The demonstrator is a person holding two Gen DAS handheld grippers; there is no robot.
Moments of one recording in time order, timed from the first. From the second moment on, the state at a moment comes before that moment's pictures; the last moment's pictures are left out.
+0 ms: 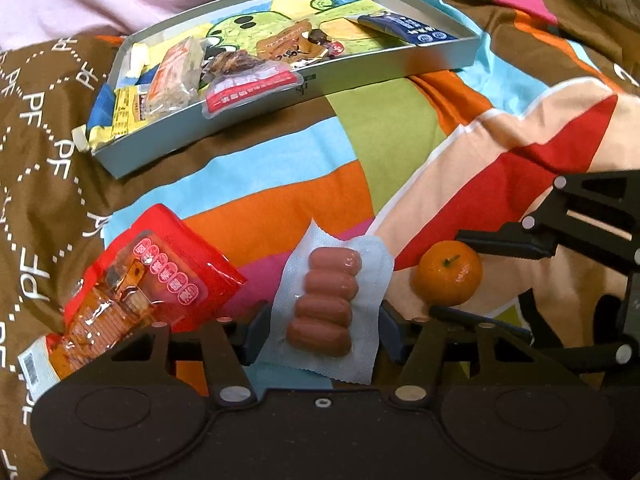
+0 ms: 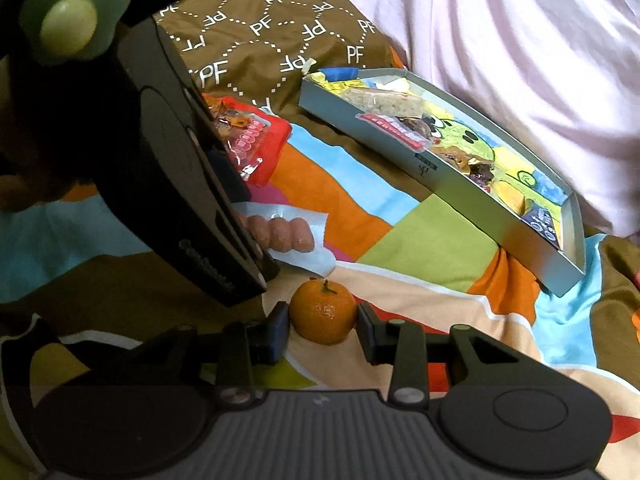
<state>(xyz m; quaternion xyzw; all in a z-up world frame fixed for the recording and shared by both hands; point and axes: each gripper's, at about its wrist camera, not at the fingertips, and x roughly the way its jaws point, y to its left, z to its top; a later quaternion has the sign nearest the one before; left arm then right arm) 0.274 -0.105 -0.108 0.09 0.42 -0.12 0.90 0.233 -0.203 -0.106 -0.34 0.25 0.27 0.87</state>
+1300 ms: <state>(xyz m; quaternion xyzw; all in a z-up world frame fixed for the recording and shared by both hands) 0.269 -0.104 -0.054 0.01 0.28 -0.07 0.96 0.245 -0.225 -0.077 -0.28 0.16 0.13 0.94</state>
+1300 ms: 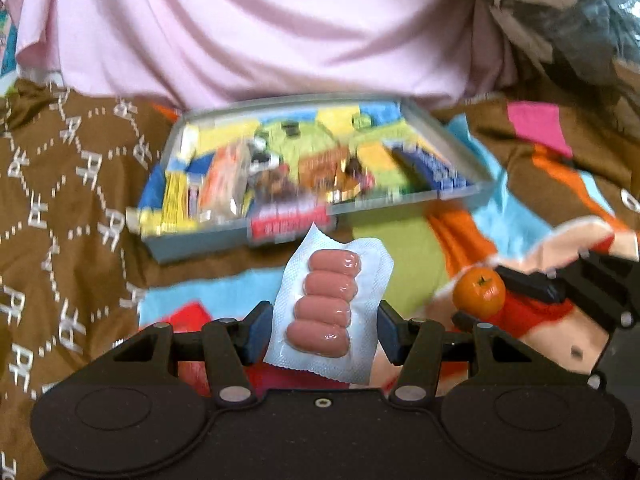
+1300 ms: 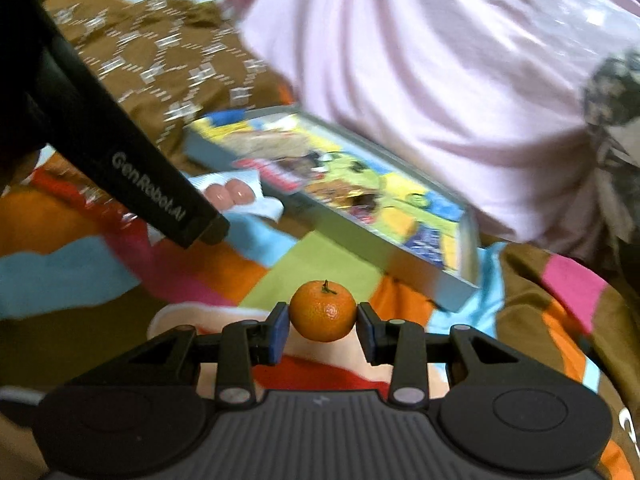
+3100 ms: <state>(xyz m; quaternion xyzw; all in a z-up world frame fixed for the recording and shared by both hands) 0.281 -0.124 -0.109 0.02 0.36 -0.19 0.91 0.295 -0.268 -0.048 -0.17 0.11 0.02 0.98</state>
